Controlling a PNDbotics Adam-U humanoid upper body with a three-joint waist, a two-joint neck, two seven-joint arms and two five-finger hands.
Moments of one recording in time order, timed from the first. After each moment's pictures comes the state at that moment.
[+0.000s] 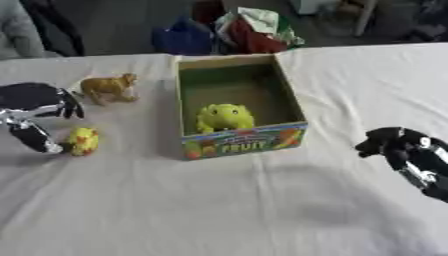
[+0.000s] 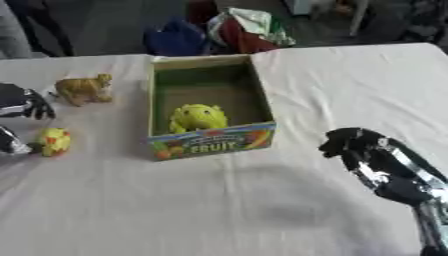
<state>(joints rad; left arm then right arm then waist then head) -0.57 0.83 -0.20 -1.18 -0.95 -0.39 -0.37 -0.30 -0.29 -0.04 -1.55 -0.14 -0.28 0.71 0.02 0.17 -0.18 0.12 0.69</state>
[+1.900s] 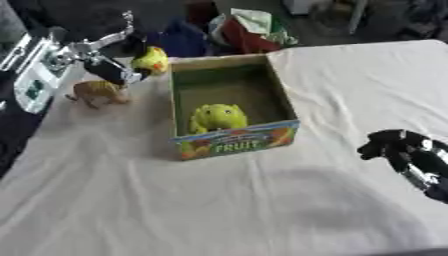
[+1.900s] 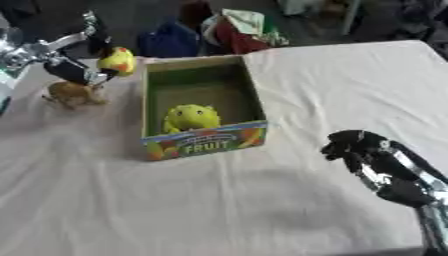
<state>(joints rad) -0.89 0.59 -0.26 -1.21 -0.84 -0.37 -0.31 -0.29 -0.28 -0.02 -1.55 -0.14 -0.27 0.73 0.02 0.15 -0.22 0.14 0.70</state>
